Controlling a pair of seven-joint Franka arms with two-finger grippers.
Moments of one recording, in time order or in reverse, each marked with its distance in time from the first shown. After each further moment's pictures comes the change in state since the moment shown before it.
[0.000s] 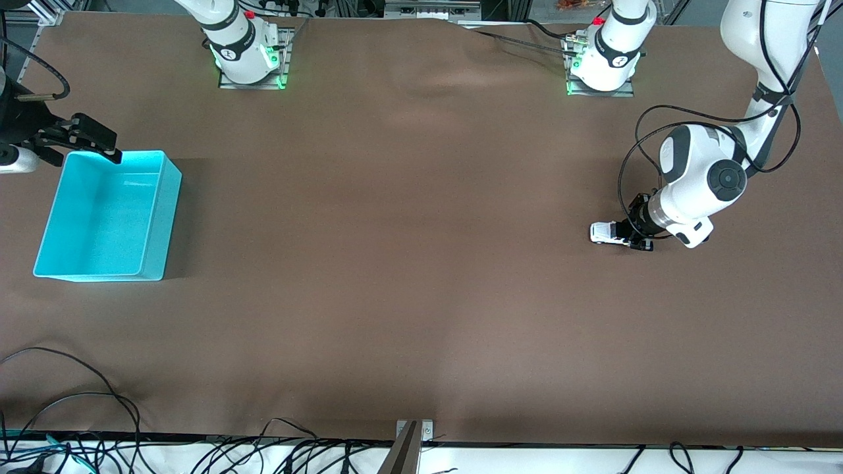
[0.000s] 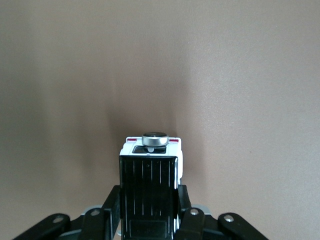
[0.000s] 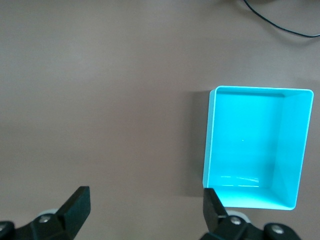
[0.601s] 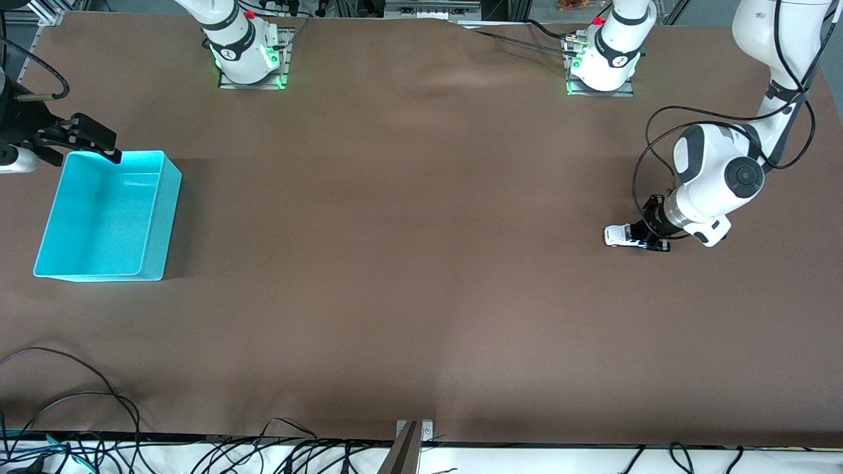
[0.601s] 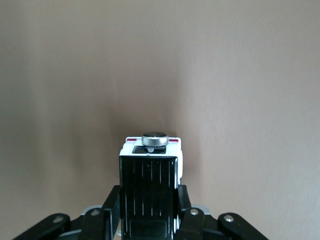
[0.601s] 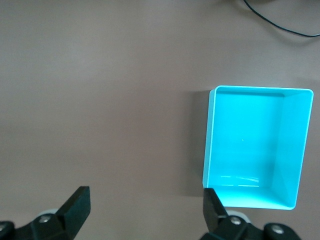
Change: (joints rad) left arm 0.073 0.000 0.011 -0.010 0.069 0.039 -0.007; right arm 0.000 0.000 -0.001 0.000 0.000 -0.001 0.000
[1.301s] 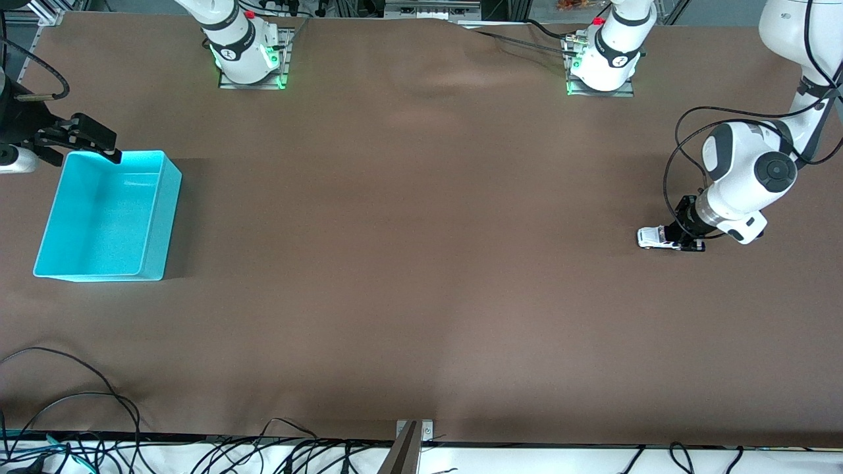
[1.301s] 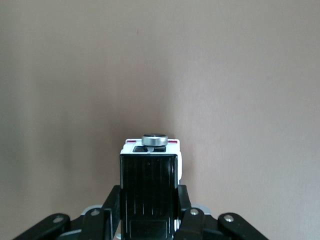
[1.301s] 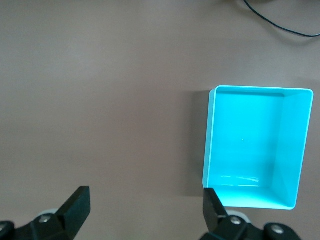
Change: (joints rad) left arm 0.136 0.011 0.000 0.001 0.148 0.057 0.001; right arm 0.000 0.000 0.000 0.000 0.000 0.000 0.000
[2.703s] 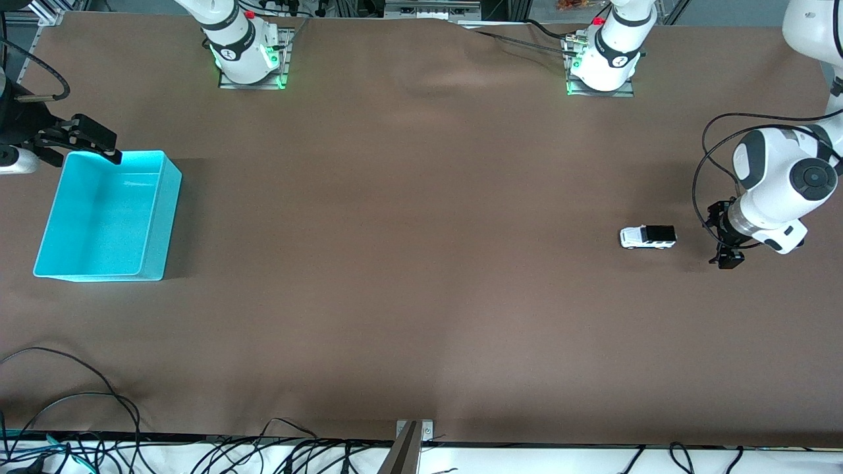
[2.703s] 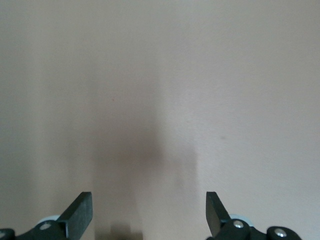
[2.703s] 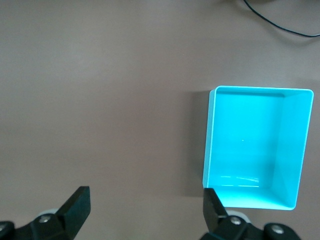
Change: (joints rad) left arm 0.059 0.004 -0.016 0.132 0.083 -0.097 -0.001; right arm 0.000 0.002 0.000 0.000 0.000 0.002 0.000
